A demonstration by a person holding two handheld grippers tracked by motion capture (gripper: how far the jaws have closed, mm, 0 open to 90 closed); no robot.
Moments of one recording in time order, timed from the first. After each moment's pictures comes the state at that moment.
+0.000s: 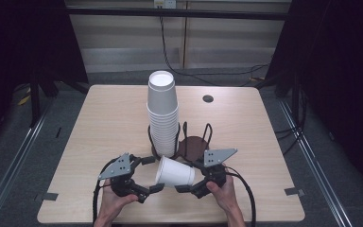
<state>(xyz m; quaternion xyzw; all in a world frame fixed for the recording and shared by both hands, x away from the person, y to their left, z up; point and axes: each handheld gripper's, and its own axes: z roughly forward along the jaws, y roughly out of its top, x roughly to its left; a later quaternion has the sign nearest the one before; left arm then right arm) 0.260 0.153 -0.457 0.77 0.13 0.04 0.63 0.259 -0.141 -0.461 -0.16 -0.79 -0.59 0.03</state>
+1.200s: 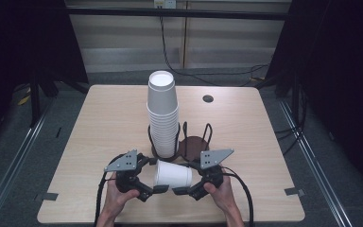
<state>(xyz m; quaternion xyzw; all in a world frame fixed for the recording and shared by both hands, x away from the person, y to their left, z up) 0.271 0.142 -0.454 0.77 0.09 -0.02 0.62 0.259 -0.133 -0.460 -0.13 -0.80 -0.59 0.03</state>
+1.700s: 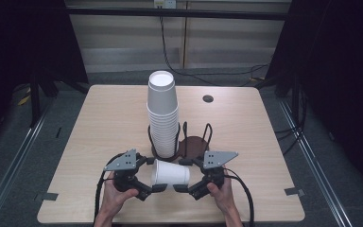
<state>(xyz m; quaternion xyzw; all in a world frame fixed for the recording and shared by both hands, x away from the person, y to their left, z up) 0.271 0.148 -0.452 0.79 0.12 -0.01 0.60 0.255 -0.137 -0.462 -0.17 -0.77 -0.61 -0.02</state>
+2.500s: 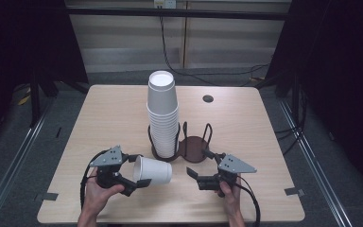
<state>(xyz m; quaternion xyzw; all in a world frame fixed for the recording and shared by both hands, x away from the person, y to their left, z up) 0.277 0.188 -0.441 0.82 0.17 0.02 0.54 0.242 -0.167 -0.484 -0.32 -0.69 -0.62 -0.21</state>
